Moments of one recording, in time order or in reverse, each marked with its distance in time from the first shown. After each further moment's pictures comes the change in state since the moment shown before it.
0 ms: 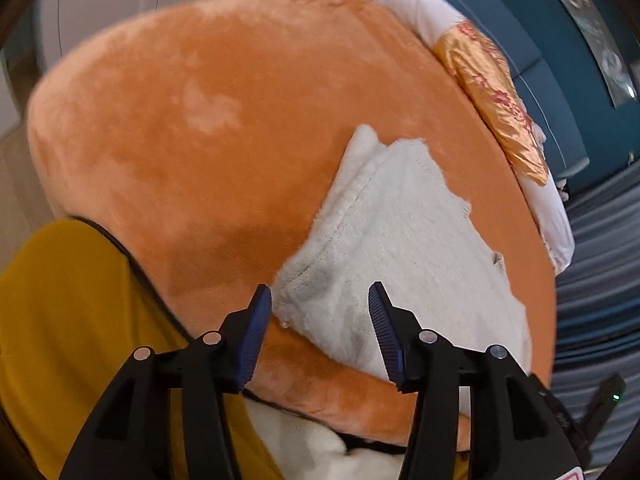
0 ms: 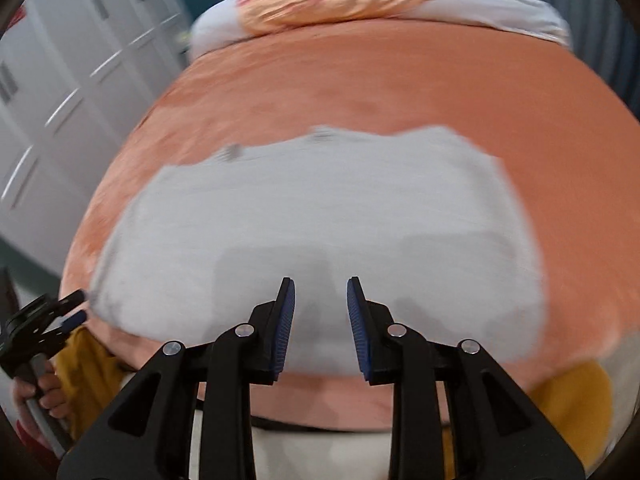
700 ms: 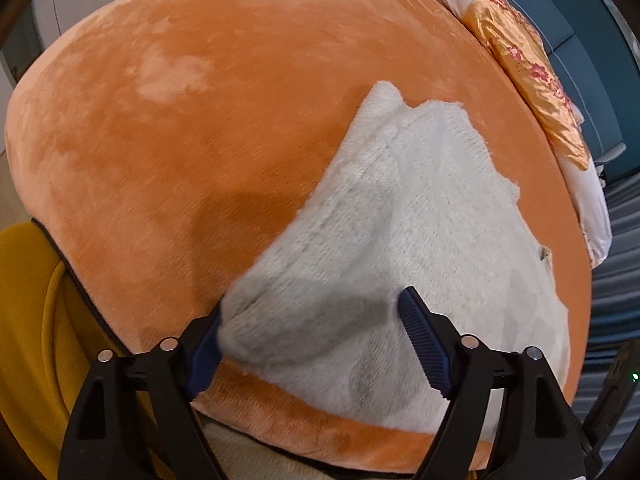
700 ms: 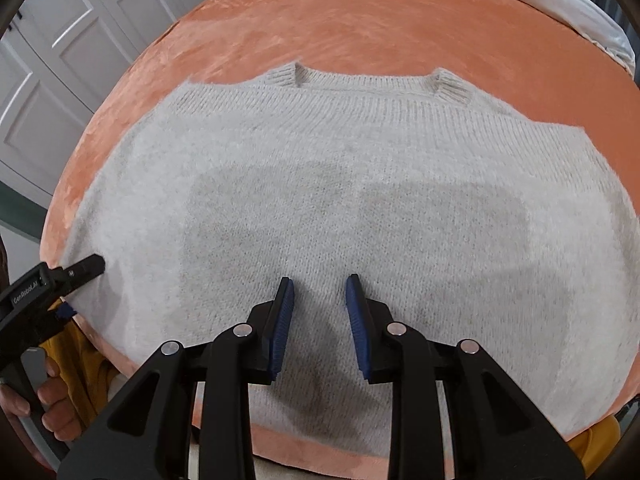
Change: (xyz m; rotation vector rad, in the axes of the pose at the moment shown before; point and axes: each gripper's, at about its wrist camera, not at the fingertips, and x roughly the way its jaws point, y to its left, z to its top) left arm 0.057 -0.019 0.009 0.033 0.050 0.173; right arm 0.082 0.056 -0.001 -0.121 0.175 -0.039
